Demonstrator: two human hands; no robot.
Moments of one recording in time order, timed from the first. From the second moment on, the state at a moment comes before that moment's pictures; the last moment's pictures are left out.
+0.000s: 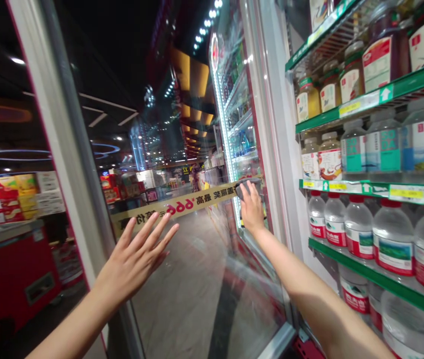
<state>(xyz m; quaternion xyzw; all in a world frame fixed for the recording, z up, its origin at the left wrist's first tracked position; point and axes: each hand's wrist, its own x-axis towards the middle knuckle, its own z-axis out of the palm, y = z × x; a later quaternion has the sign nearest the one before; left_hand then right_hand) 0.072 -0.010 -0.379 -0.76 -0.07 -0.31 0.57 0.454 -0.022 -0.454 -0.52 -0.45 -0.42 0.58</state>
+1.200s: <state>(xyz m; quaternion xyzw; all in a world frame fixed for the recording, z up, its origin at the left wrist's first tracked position) 0.074 -0.011 -0.380 -0.76 -0.07 -0.33 0.55 0.555 -0.050 -0.464 -0.62 -0.42 -0.44 0.50</state>
